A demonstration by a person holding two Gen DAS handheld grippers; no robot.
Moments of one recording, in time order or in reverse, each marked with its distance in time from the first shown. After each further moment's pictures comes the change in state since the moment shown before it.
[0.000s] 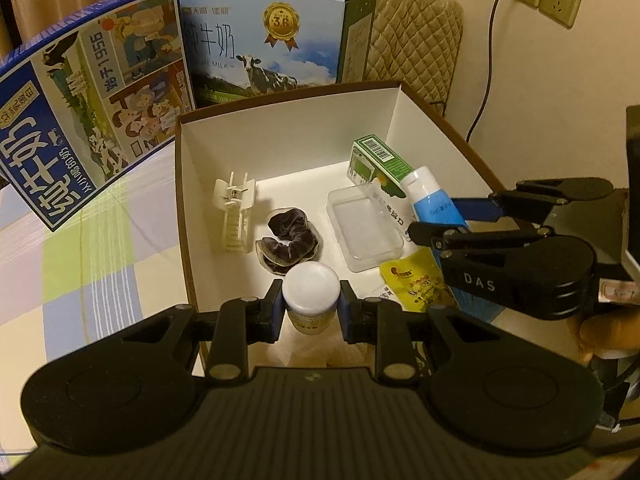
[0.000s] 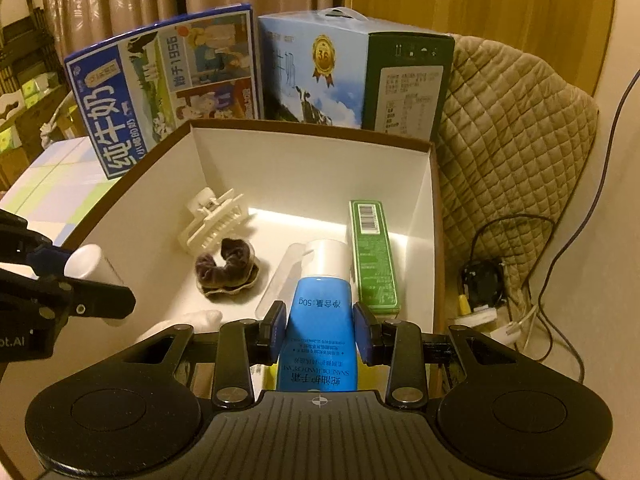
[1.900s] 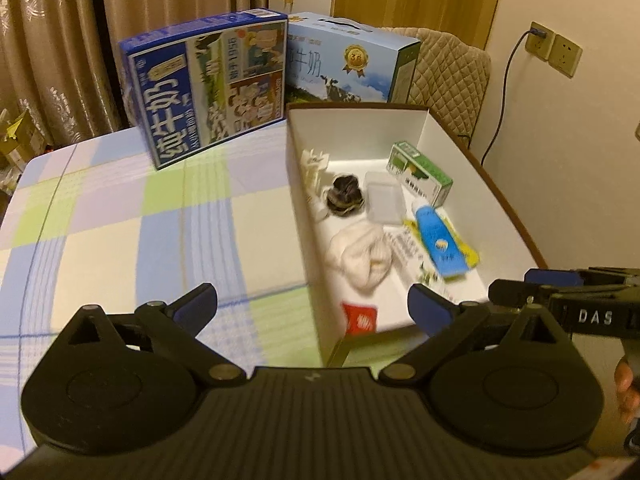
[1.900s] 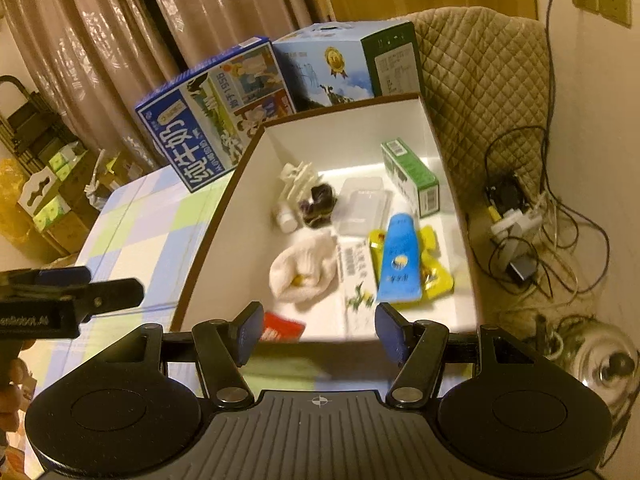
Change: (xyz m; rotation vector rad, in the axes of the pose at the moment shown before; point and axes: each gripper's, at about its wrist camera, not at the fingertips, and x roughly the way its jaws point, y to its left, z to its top) left arm -0.156 0.029 -0.112 -0.149 -0.104 0.093; right arm -0.164 0.067 -0.076 0.305 0.023 0.126
